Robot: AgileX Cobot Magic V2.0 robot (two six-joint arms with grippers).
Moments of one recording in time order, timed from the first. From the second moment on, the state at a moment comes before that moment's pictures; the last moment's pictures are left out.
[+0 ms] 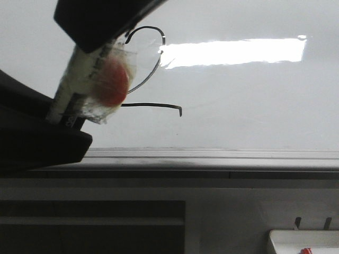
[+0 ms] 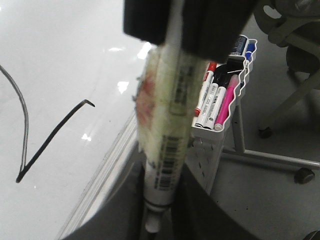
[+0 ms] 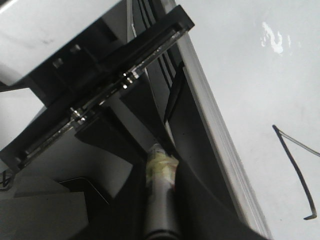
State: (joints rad) left arm -1.01 0.92 -0.32 0.29 -0.14 0.09; right arm 1.10 1.18 -0.99 0.08 0.56 -0.30
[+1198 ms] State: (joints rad) left arm -0.69 1.06 -0.35 -0.59 -0.17 0.08; right arm 1.06 1.05 -1.02 0.00 0.21 -0.32
